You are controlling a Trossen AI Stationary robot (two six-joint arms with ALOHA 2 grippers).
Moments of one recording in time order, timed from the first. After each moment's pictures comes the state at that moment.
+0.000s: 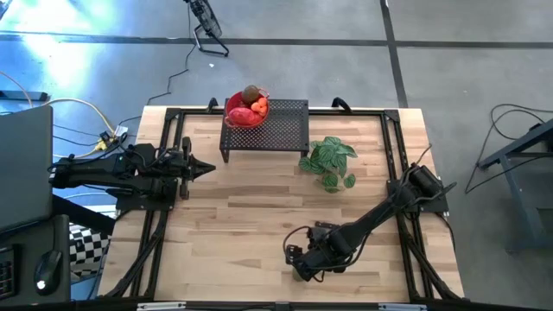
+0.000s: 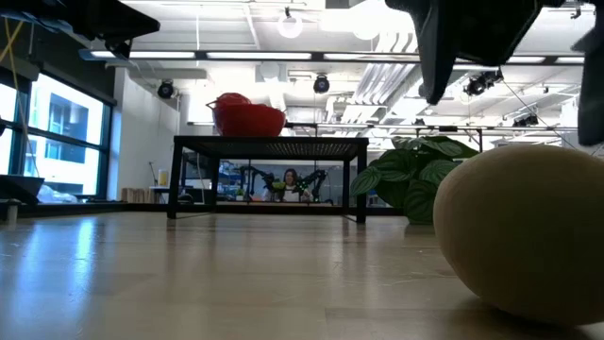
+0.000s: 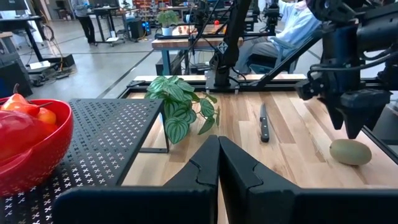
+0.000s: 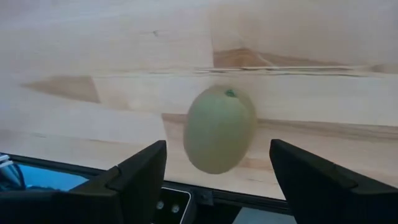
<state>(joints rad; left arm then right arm) -0.01 0.30 0.46 -0.24 -0.11 0.04 0.58 1.95 1.47 -0.67 0.03 2.26</state>
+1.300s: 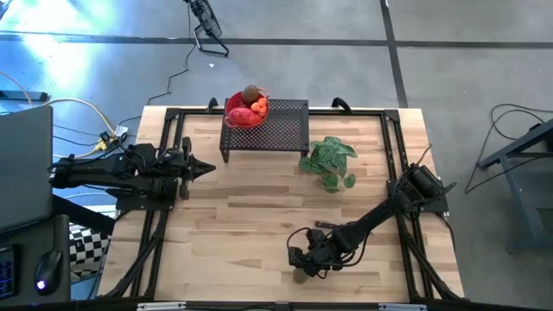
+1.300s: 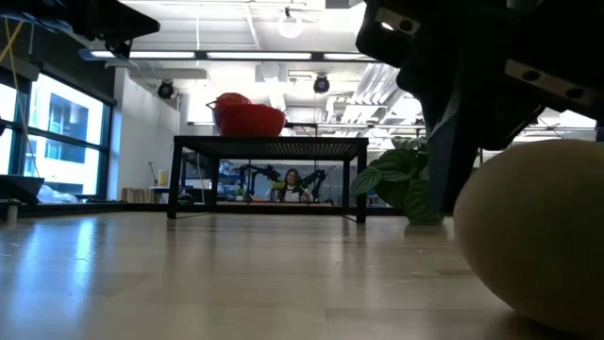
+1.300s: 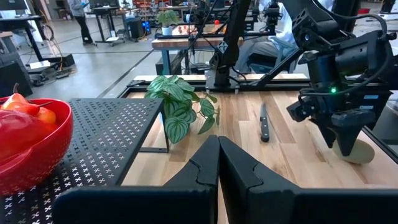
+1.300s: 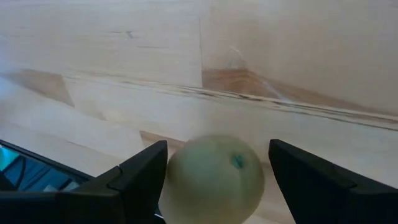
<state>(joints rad) -0.01 0.30 0.46 -0.24 -0.11 0.04 0.58 1.95 1.21 -0.29 0.03 2.17</state>
